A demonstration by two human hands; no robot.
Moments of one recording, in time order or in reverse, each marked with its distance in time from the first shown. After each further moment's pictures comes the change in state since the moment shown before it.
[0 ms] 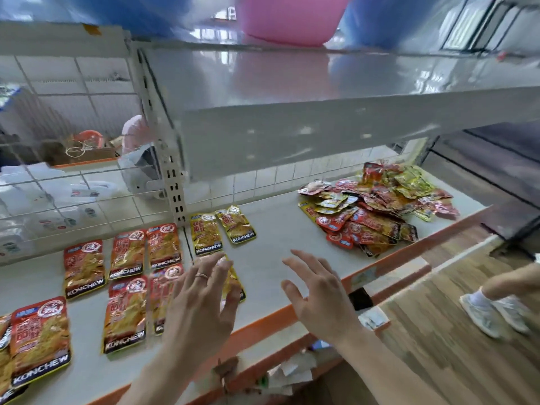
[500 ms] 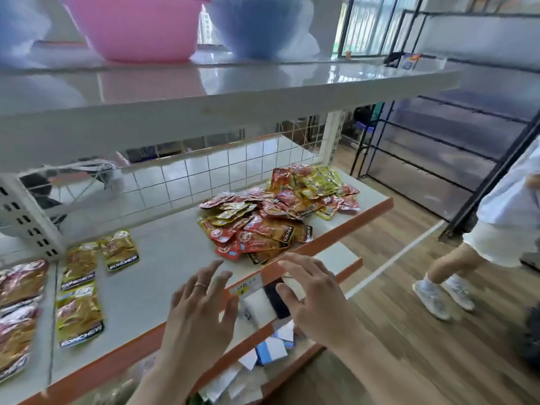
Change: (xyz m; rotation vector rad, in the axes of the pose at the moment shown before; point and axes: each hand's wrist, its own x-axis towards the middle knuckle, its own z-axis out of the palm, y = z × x) left_hand 0.022 0.221 0.090 0.008 -0.060 0.128; right_hand -0.069 0.172 -0.144 -0.016 0.117 0.066
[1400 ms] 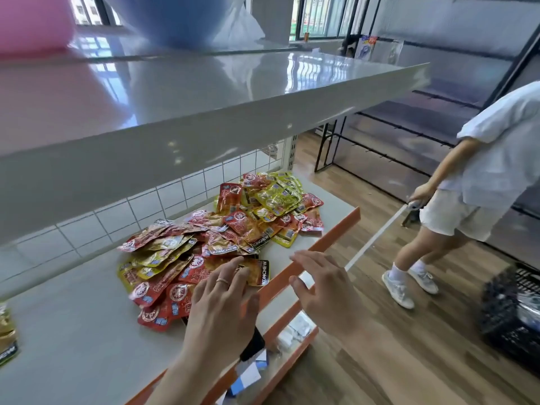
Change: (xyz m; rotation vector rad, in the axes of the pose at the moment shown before) left_hand 0.152 0.083 0.100 -0.102 -0.088 0.138; right_hand 0.089 0.131 -0.054 -0.045 0.034 0.192
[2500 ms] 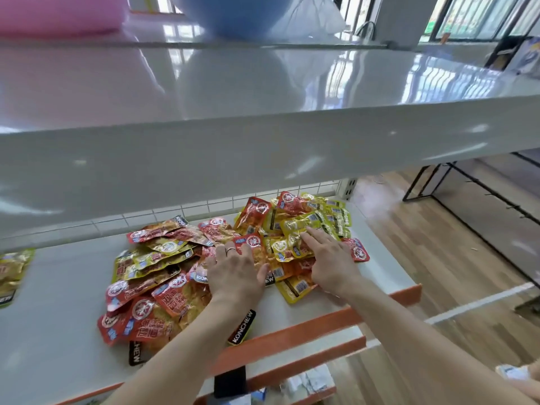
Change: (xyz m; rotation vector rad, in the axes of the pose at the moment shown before) left_hand 0.175 0.027 0.078 0.375 -0.241 -0.711; right_hand 0.235 0.117 0.038 -0.210 -0.384 -0.312
